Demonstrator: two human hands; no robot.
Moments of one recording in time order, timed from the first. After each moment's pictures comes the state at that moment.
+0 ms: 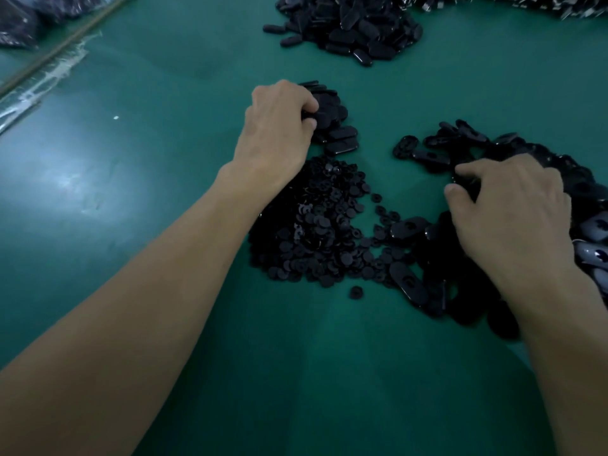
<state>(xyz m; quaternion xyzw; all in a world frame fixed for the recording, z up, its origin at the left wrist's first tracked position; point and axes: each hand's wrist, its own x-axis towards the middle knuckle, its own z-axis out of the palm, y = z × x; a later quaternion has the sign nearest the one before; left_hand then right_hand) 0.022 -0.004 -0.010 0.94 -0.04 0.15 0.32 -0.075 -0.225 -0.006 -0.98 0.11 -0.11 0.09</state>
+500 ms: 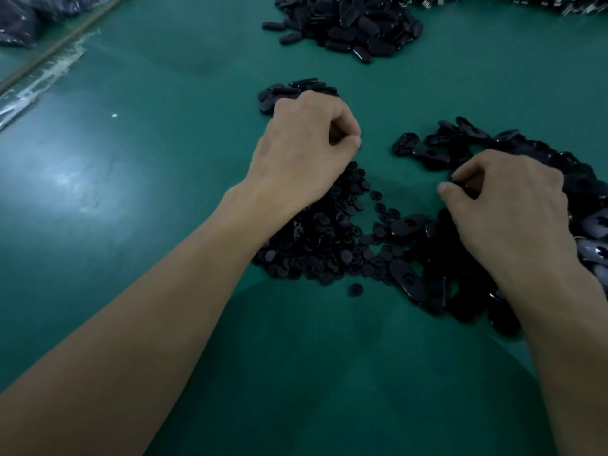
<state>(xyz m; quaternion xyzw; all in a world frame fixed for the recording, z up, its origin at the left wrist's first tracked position) -0.018 -0.023 0.004 0.91 -0.10 0.11 0.39 -0.074 -0.225 -0.005 -0.97 0.09 -0.13 0.16</state>
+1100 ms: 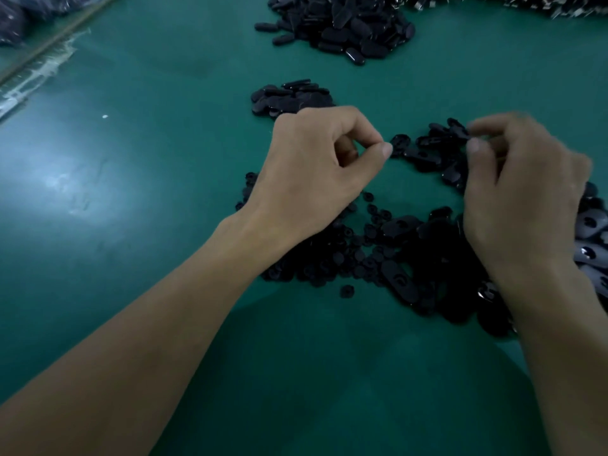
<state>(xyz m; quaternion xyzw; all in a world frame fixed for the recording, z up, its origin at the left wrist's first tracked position) -0.045 -0.033 0.001 0.84 -0.19 0.17 0.48 -0.073 -0.222 0.000 -0.92 0.08 -0.29 0.25</state>
